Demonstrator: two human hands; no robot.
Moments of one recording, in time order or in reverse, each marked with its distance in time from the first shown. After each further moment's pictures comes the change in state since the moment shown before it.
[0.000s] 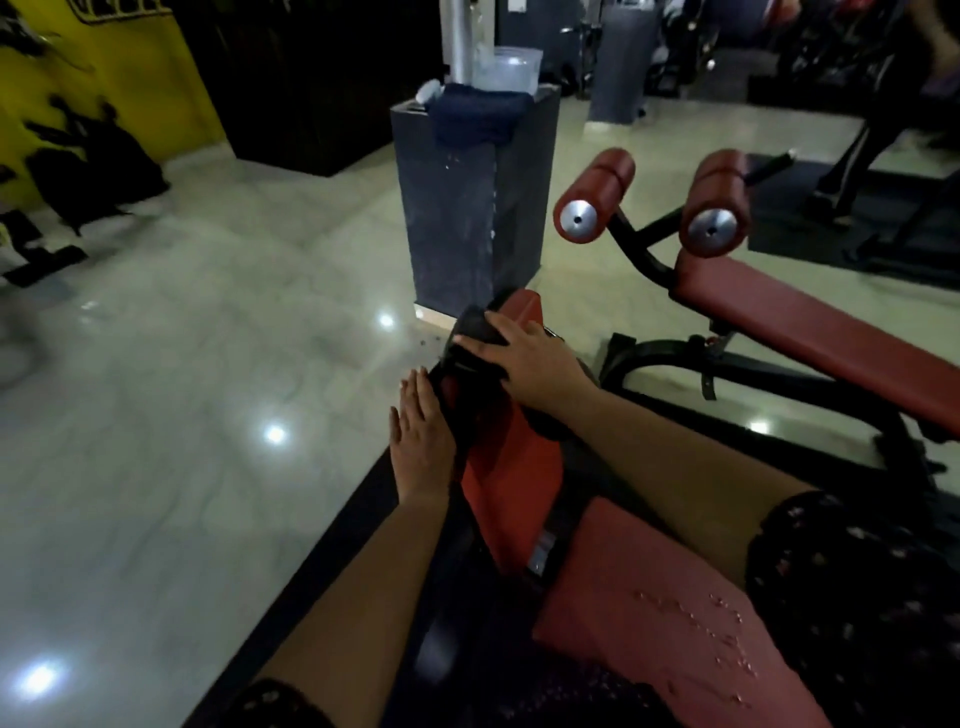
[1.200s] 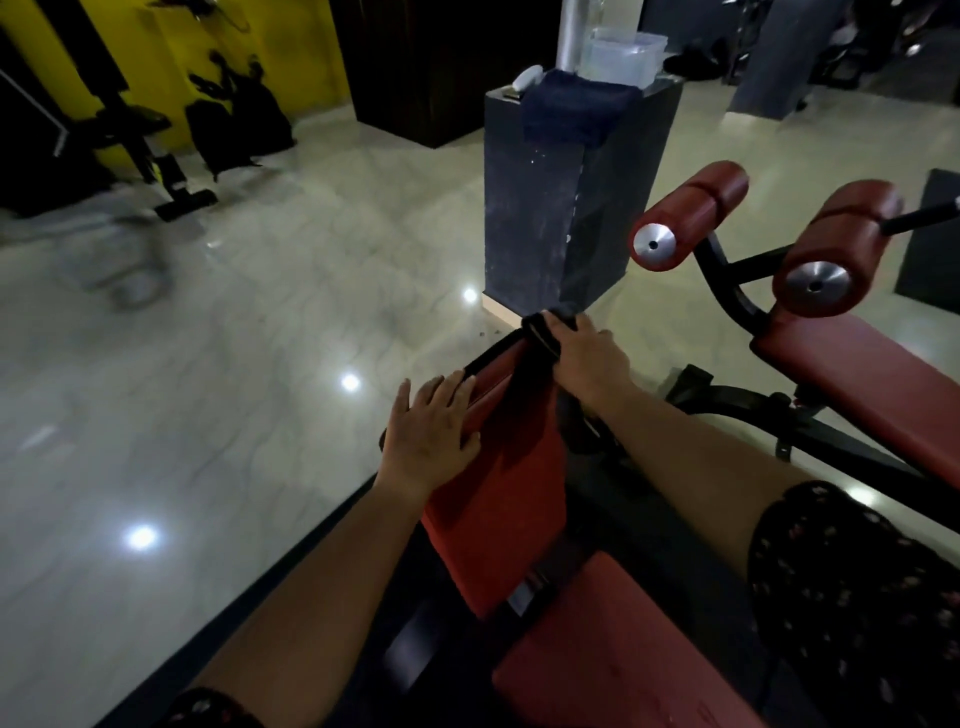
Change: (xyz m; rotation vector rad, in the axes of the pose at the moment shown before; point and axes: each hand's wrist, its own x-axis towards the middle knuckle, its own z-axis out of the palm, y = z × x) left_hand 0.065 0.065 -0.013 0.482 -0.197 0.162; right_hand 0.081 0.127 0.033 0.176 -0.076 0.186
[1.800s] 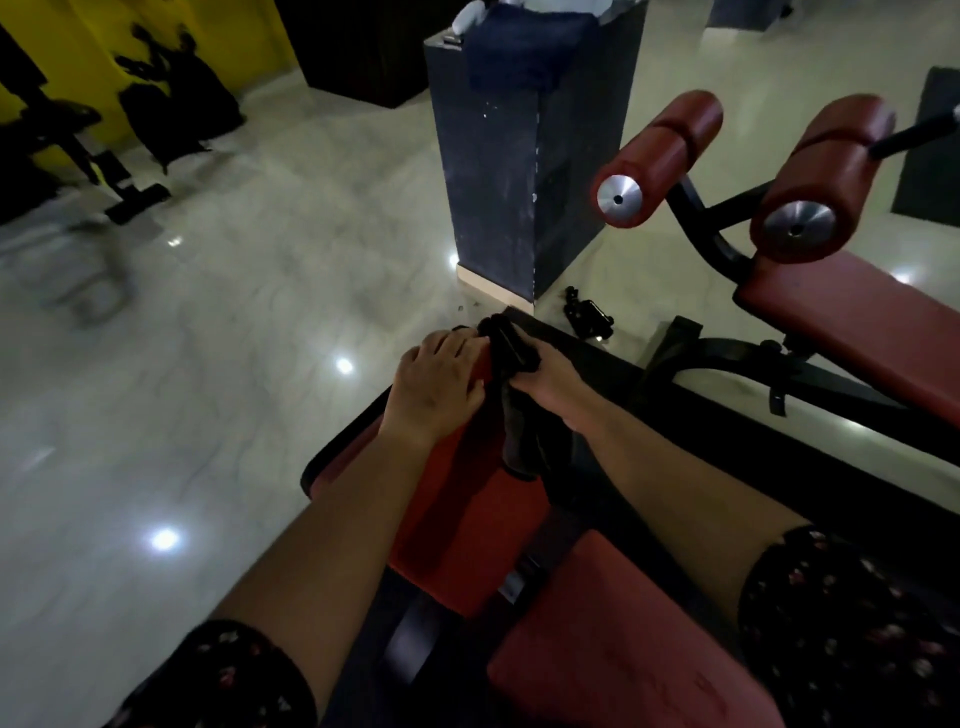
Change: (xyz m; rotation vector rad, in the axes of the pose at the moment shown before) left_hand 0.106 0.056 0.002 -0.037 -0.006 0.144; right_hand 0.003 0.039 0.031 0.982 -0.297 0.235
